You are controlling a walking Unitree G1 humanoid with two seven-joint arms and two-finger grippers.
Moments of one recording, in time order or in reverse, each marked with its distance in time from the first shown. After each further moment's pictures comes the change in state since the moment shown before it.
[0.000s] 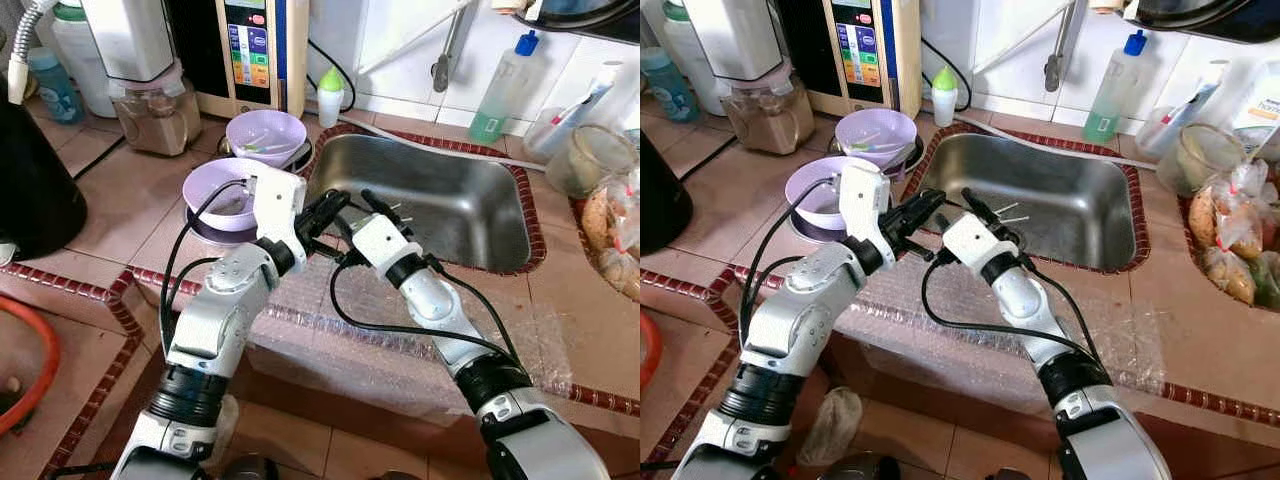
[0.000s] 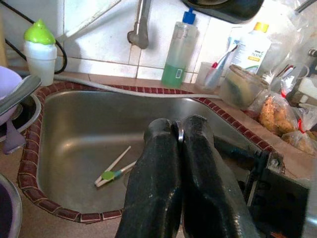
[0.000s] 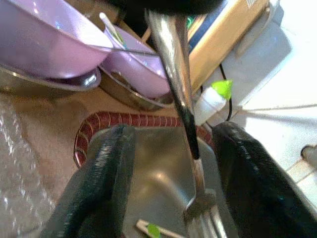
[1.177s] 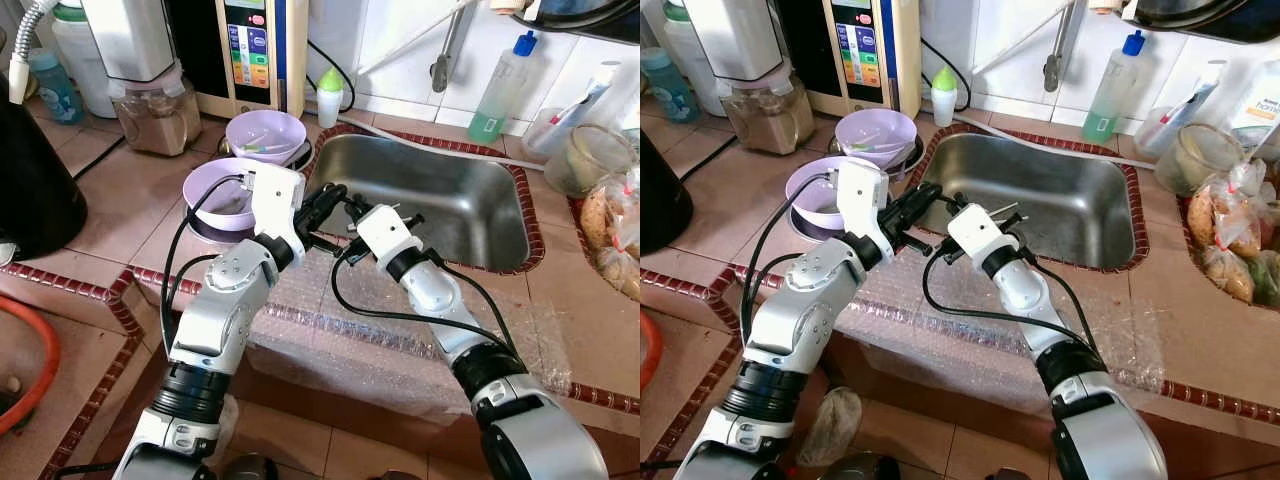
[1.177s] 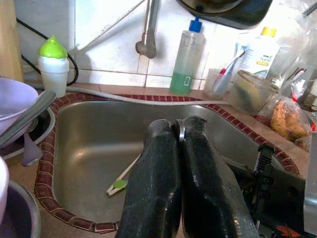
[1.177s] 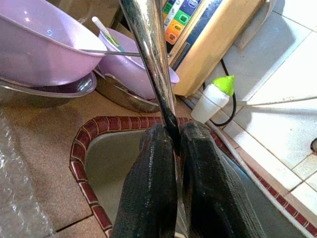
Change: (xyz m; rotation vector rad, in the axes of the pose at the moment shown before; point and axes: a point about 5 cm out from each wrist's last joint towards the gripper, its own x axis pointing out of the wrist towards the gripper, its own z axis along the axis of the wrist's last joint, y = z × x) left arm 0.002 0.002 0.003 0.044 -0.026 0.022; right arm 0.010 -0.005 0.000 0.060 -0.003 0.007
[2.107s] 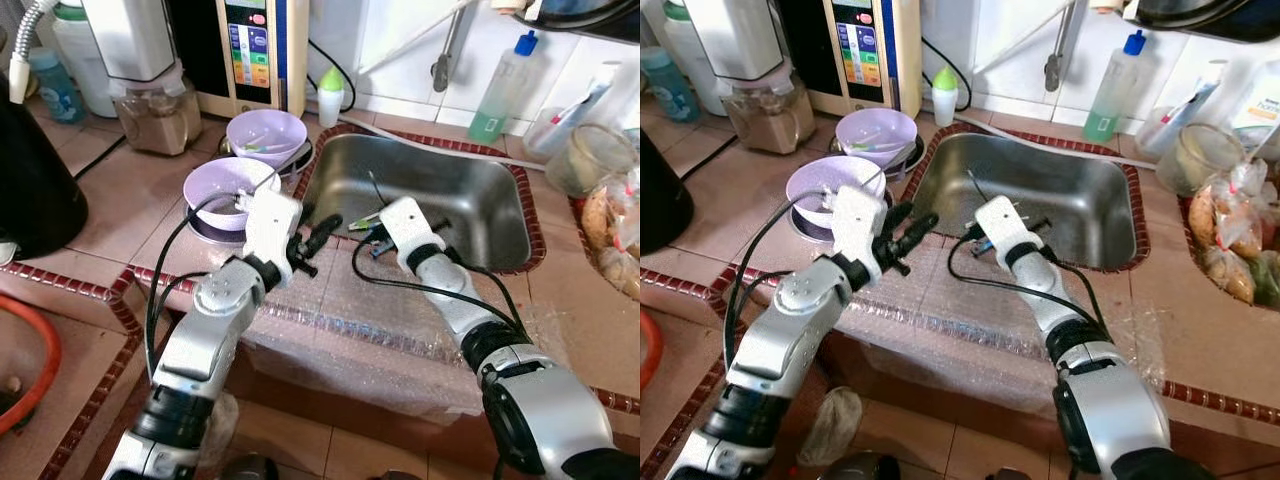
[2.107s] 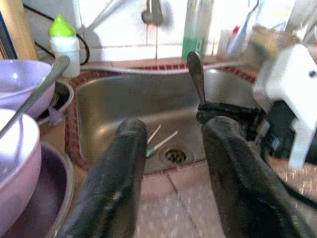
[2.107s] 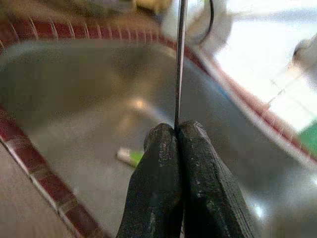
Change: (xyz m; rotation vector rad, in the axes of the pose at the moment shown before) left arm -0.026 0.006 -0.021 0.153 0.102 0.025; right arm -0.004 -0.025 -0.042 0.047 0.322 -0.121
